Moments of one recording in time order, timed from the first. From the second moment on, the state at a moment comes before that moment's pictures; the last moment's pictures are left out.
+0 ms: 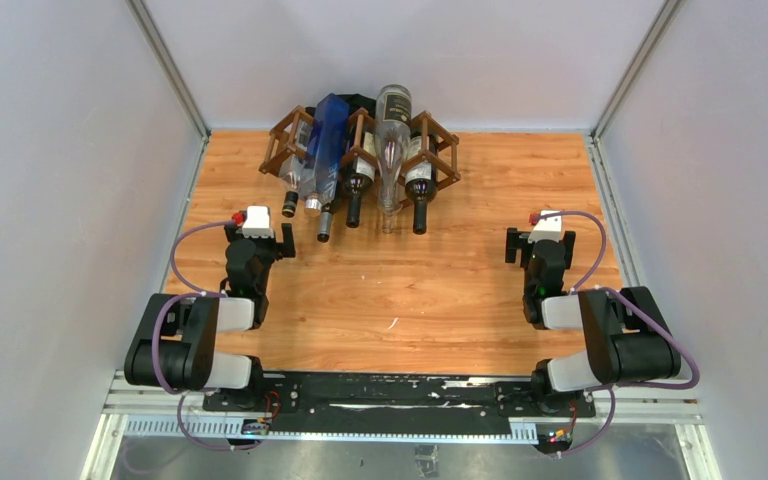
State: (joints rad) left arm -0.06 1.36 0.21 1.03 -0.12 0.06; right arm 0.10 1.41 0.23 0.94 0.33 -0.13
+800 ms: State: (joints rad) left arm 0.13 1.16 0.75 0.13 0.04 0.10; right arm 0.09 1.04 0.55 0.33 0.32 0.13
